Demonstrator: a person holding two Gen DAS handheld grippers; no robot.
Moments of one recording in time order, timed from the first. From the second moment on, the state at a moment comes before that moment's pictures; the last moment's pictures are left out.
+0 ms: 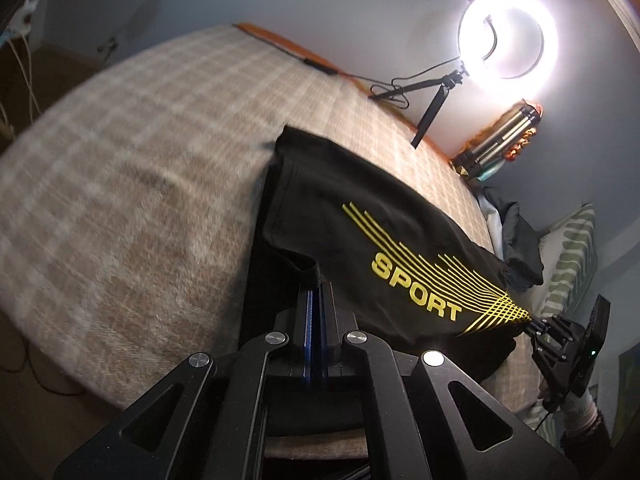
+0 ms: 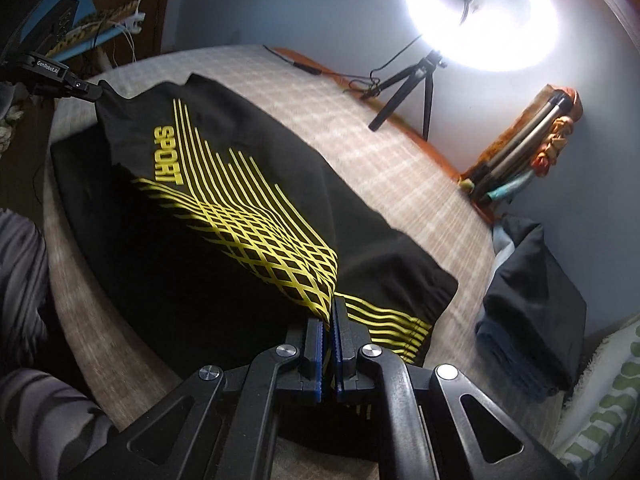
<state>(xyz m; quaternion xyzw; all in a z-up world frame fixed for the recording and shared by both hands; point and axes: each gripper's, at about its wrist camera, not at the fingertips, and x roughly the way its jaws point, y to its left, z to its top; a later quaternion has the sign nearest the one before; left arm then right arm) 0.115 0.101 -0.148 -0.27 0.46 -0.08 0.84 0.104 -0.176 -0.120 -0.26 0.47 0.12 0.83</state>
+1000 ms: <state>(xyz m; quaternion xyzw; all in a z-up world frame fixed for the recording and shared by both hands) 0.107 0.116 -0.135 -0.31 0.43 -0.10 0.84 0.108 -0.178 -0.120 -0.27 0.47 0.10 0.83</state>
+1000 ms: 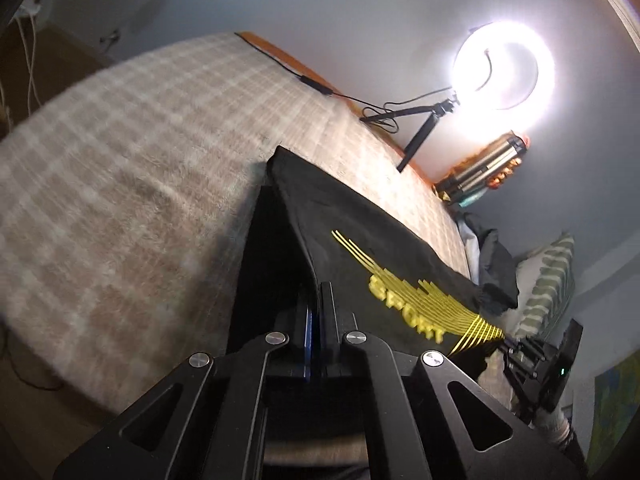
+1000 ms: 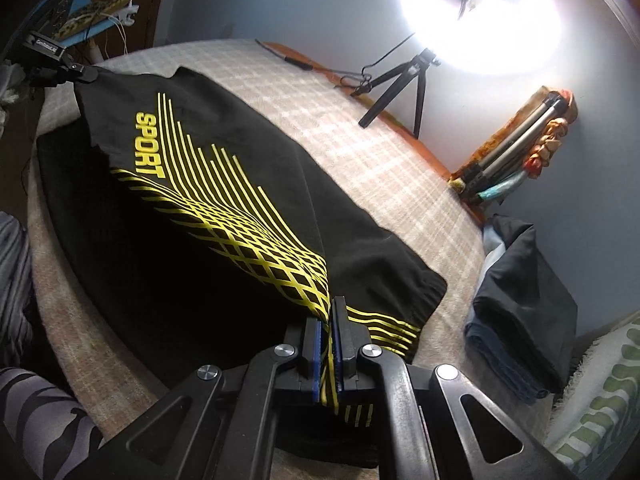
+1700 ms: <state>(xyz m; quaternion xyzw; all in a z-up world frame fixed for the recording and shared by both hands) 0.076 0.096 -0.181 -0.27 0.50 -0.09 0.82 0.055 -0.185 -0.161 -0.28 0.50 0.11 0.81</state>
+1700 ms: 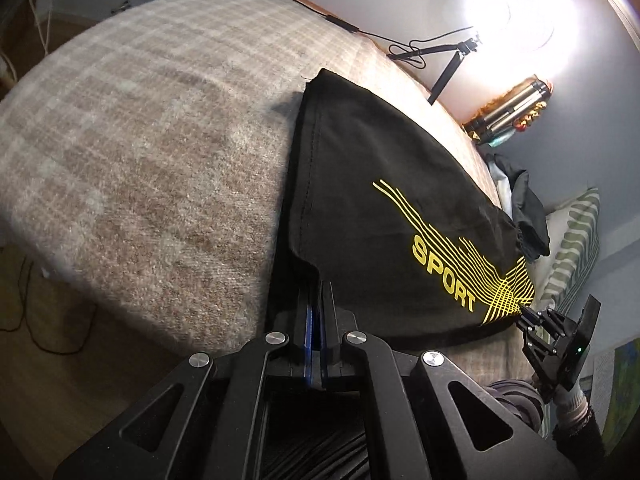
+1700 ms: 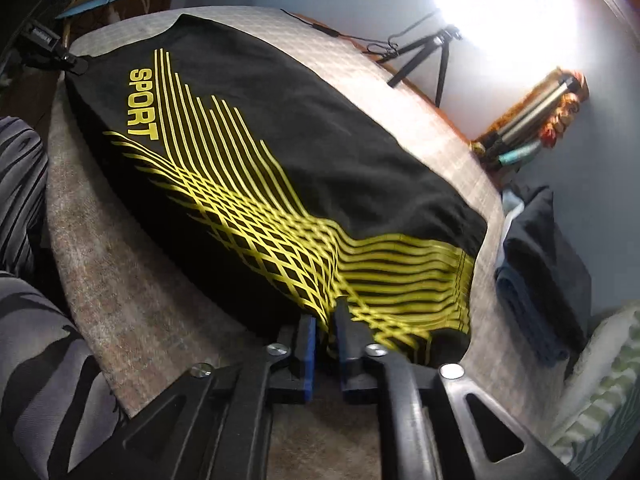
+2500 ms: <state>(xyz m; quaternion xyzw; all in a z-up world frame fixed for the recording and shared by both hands) 0.120 0.080 -0.153 -0.19 0.49 -0.10 0.84 0.078 -0.321 -0.140 0.10 0.52 -0.01 0.85</state>
